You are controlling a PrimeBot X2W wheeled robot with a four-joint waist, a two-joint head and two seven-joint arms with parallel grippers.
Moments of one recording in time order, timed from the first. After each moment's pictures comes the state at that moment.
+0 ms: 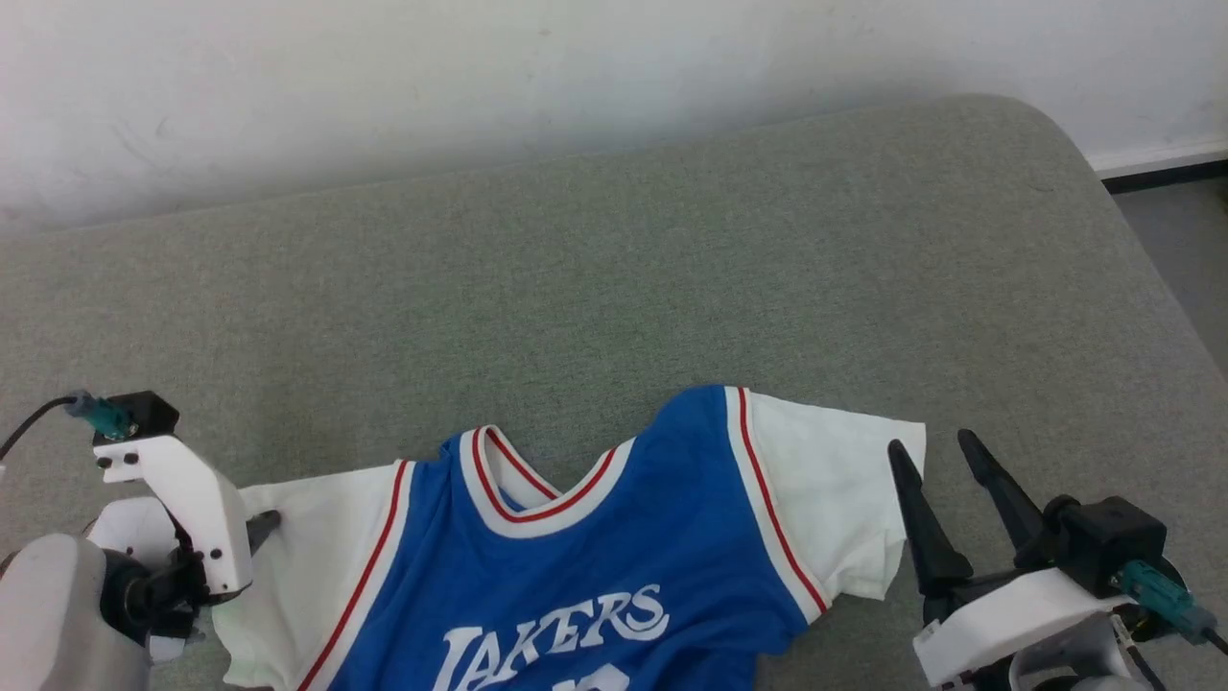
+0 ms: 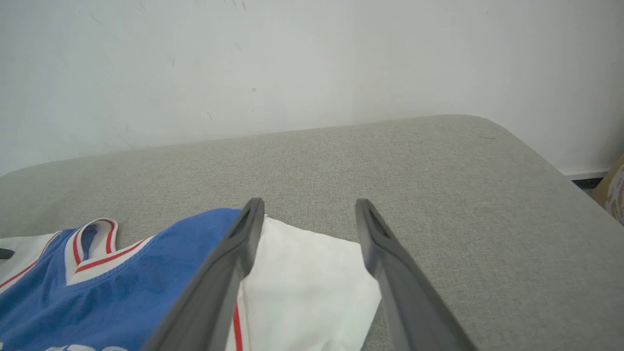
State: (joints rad) left arm -0.33 0.46 -0.08 0.48 -0.60 -0.08 0.77; right arm 0.07 -0.05 0.06 -0.06 0.20 0.13 -0.04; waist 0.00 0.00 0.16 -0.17
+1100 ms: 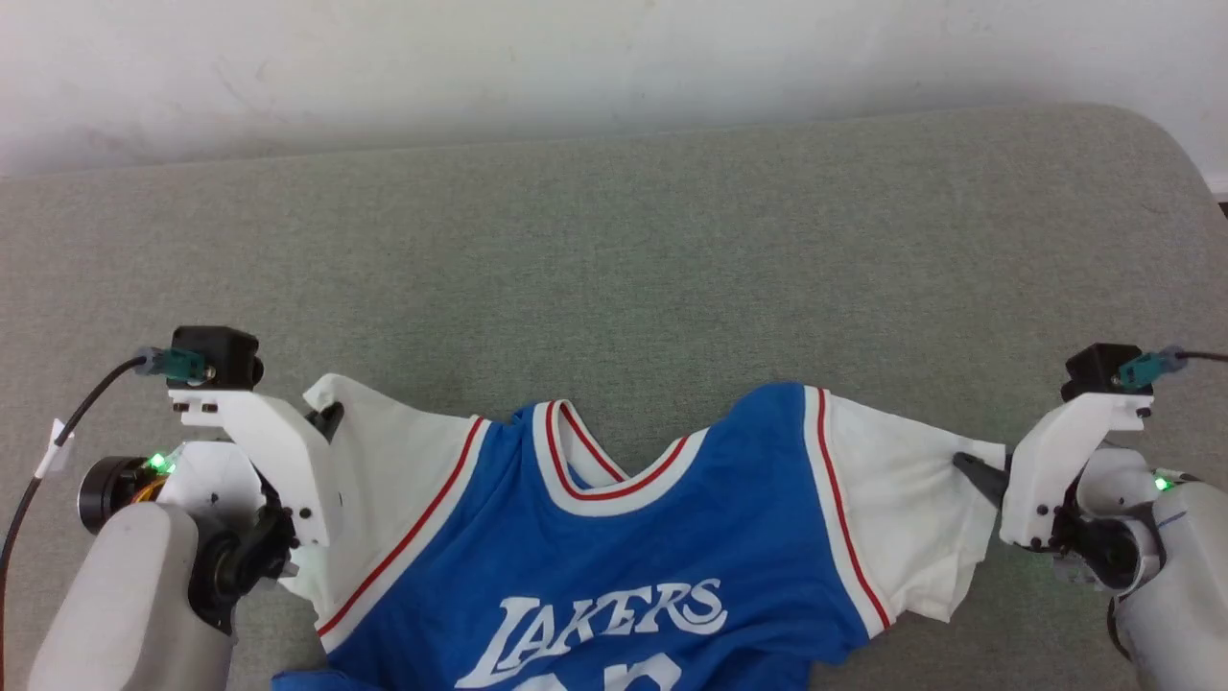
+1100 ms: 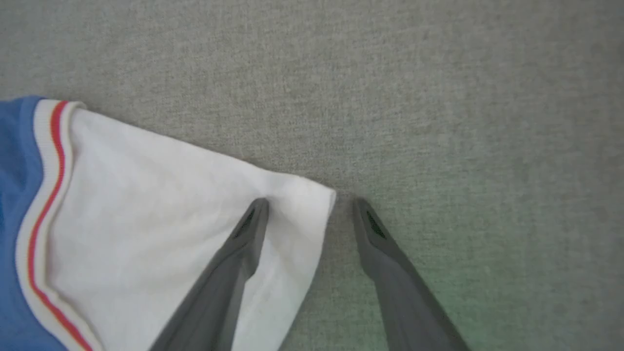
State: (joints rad) left arm -0.32 0.40 -0.15 0.21 -0.53 -0.04 0.56; right arm -0.40 -0.26 0.08 0.63 0.50 0.13 0.56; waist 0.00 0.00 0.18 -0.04
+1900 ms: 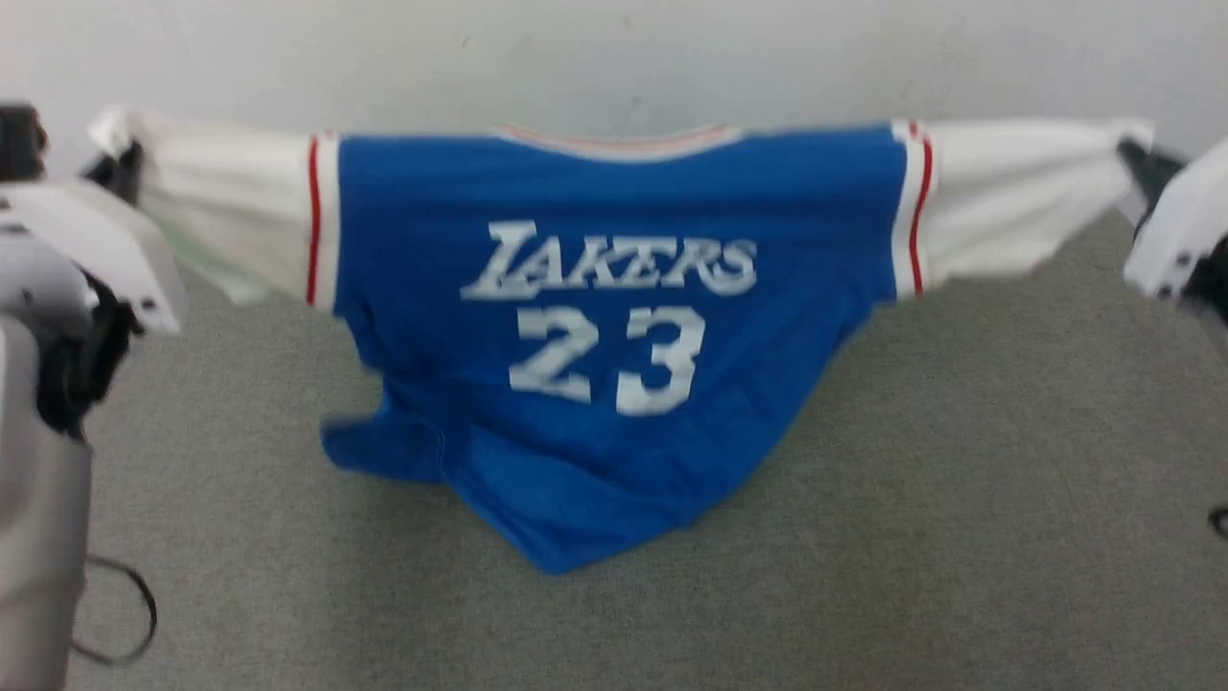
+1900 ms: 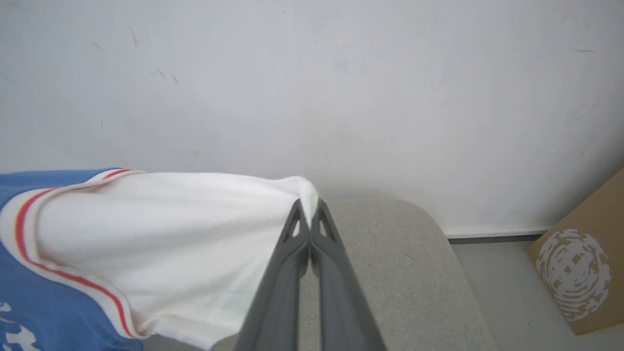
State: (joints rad) left arm -0.62 0.51 -0.10 0.30 -0.41 0.01 0.36; right arm -0.71 -0.38 0.02 0.53 0.44 0.13 0.43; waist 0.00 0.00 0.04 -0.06
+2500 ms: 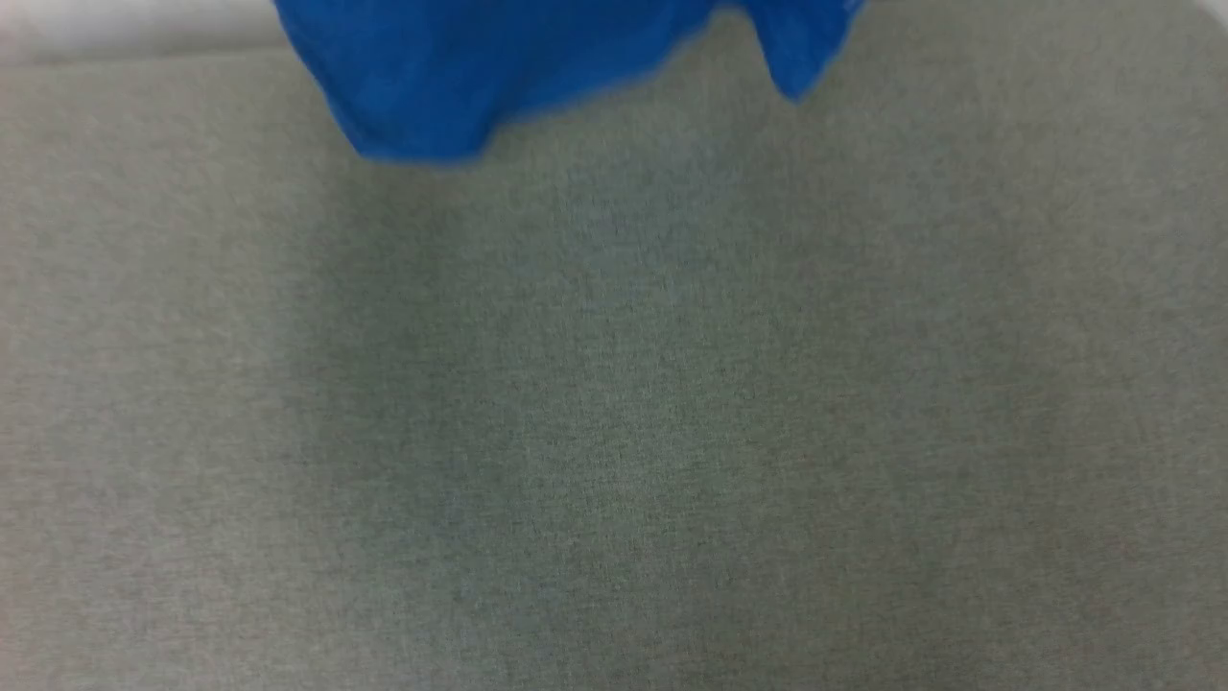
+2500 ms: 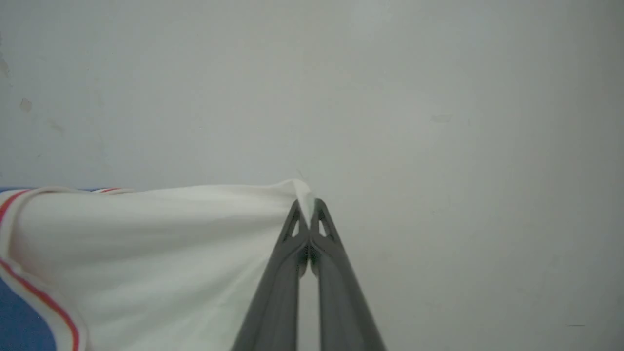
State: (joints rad) left arm -1.40 0.54 -0.13 0.70 -0.26 0.04 -0.01; right arm -1.46 -0.37 0.03 0.74 0.32 0.13 -0.02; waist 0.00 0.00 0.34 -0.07
